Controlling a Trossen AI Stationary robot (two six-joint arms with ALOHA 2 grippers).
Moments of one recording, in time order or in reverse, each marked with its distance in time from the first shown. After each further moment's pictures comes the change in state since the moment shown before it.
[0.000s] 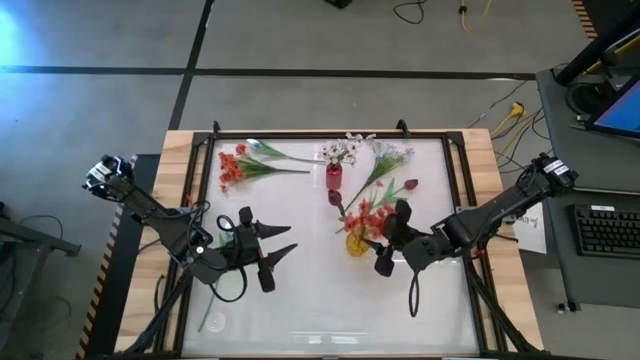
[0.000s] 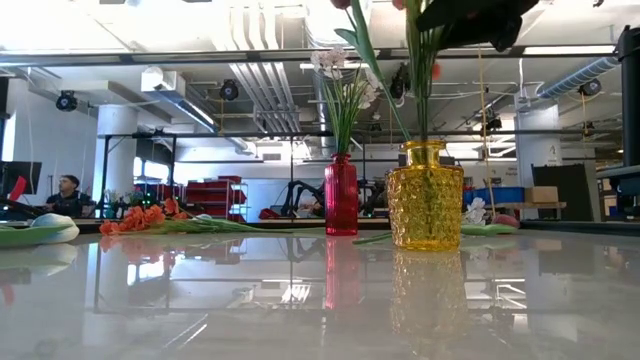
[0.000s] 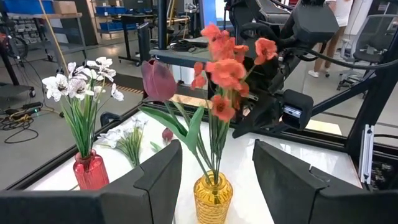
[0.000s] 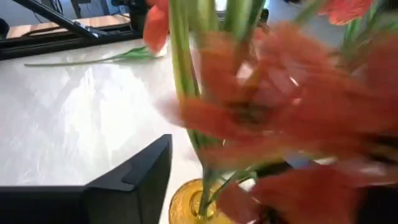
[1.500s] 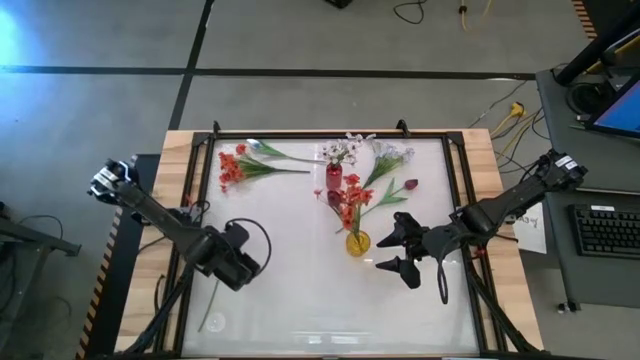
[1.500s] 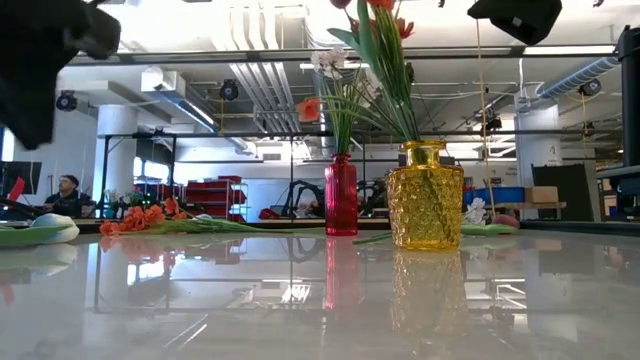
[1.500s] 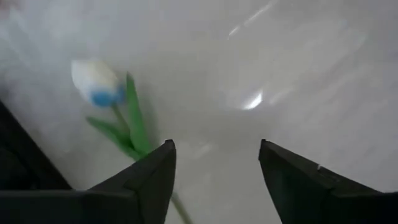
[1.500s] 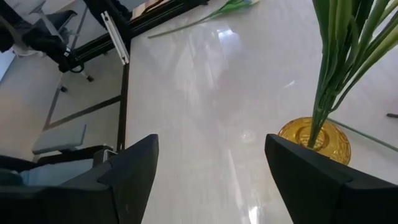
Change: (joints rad) left arm 0.032 0.104 0.003 -1.208 0.765 -1.246; right arm 0.002 -0.157 0.002 -0.090 -0.470 0.208
